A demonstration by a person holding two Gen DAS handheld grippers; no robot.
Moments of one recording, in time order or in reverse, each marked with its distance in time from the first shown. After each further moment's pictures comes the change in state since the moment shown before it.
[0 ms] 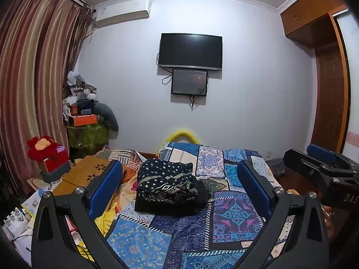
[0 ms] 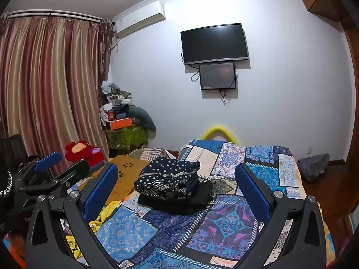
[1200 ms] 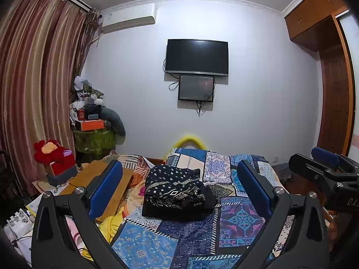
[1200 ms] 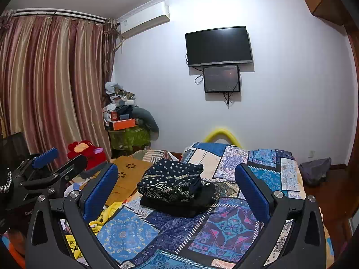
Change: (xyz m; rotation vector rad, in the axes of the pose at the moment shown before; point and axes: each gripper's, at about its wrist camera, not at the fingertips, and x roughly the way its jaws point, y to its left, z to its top) left arm -0.007 0.003 0.001 0.000 -0.039 0.045; right arm -0.006 -0.002 0.003 -0.019 -0.012 0.025
